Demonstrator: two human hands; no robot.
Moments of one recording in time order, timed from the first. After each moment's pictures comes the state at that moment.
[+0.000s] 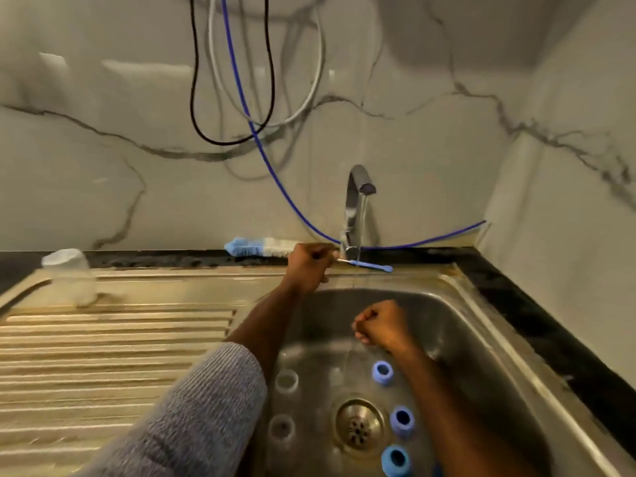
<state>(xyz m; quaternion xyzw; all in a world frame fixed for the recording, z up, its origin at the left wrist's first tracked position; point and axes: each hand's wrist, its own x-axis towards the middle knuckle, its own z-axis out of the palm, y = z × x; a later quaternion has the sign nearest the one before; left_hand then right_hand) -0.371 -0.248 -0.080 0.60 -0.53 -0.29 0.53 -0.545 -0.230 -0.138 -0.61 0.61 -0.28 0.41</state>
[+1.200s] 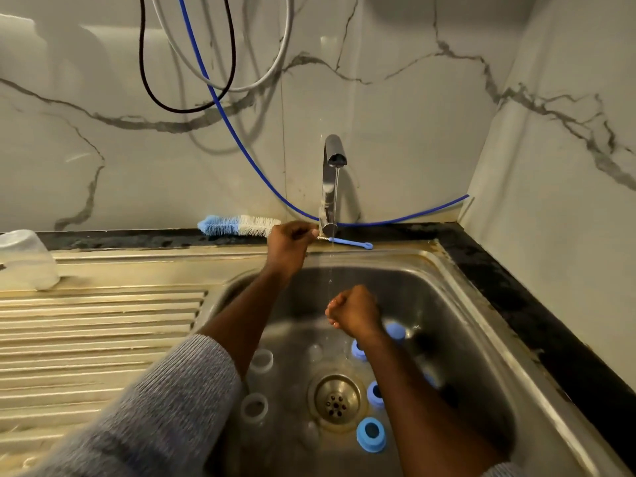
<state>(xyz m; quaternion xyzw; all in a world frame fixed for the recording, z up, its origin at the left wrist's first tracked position) -0.388 -0.259 -0.096 0.60 -0.52 -0.24 0.57 -0.537 -0.234 -0.152 -0.61 0.62 -0.26 0.41</state>
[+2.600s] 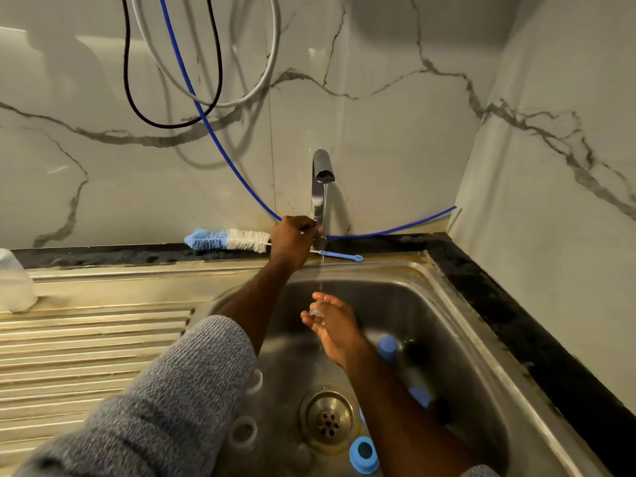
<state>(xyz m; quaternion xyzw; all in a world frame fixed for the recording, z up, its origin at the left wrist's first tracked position) -0.400 -0.300 -0.071 0.63 -0.59 -0.11 0.50 -0.511 -0.237 -0.155 -0.23 0.44 -0.47 0.73</state>
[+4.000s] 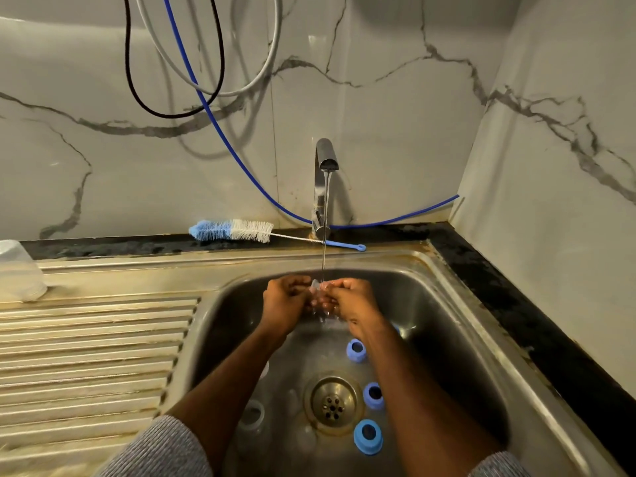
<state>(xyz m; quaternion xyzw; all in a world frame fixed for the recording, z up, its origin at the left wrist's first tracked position) -0.404 -0.203 -0.155 0.61 -0.47 -0.35 0.54 -0.535 -0.255 -0.157 -0.45 0.49 -0.41 0.63</state>
